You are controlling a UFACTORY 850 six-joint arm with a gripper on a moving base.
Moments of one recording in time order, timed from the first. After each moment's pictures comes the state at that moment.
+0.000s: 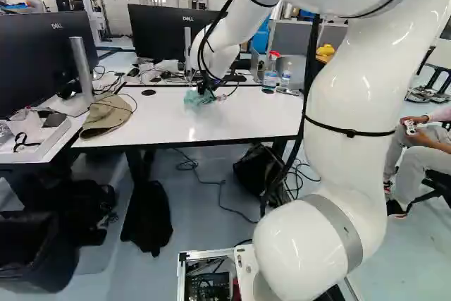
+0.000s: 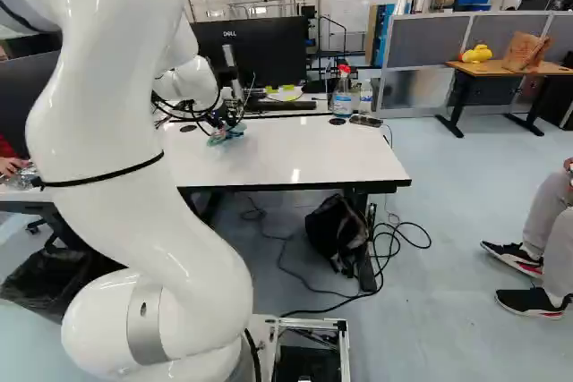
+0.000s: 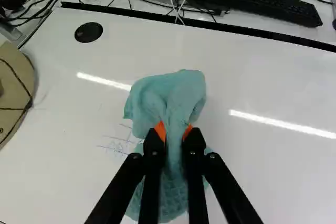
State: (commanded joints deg) arm 15.0 -14.2 -58.3 0.0 -2.9 0.0
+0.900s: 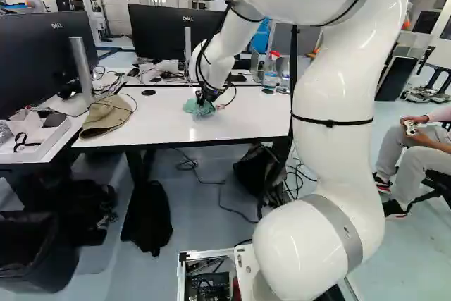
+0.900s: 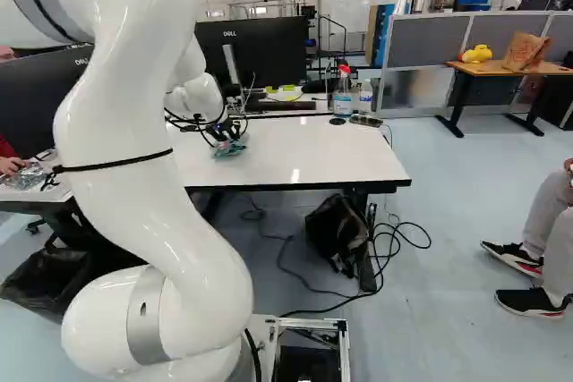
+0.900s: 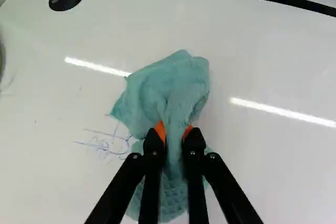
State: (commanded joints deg) arm 15.0 -21.0 -59.6 0.0 -2.9 0.0
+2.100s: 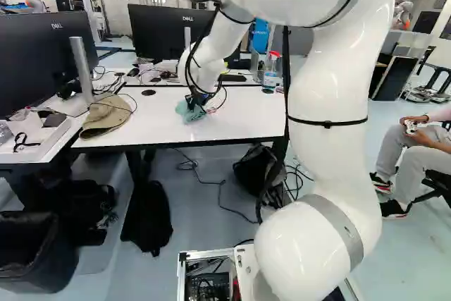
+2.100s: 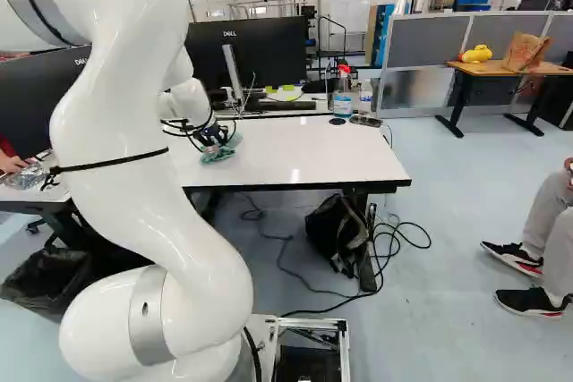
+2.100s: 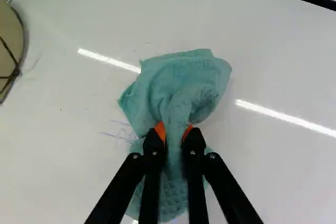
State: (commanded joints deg) arm 20.2 -21.7 -59.9 0.0 -2.9 0.0
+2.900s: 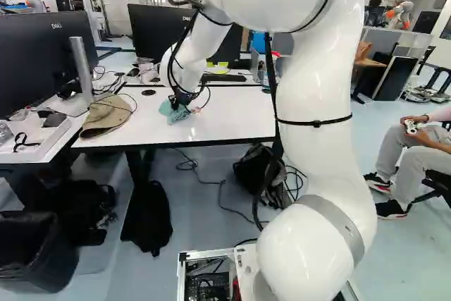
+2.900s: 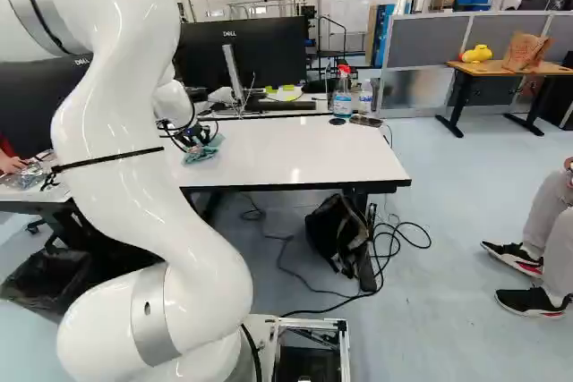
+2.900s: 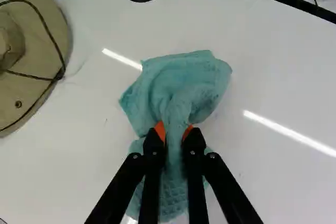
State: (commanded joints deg) arm 26.5 -24.8 -63.9 0.0 -2.9 0.0
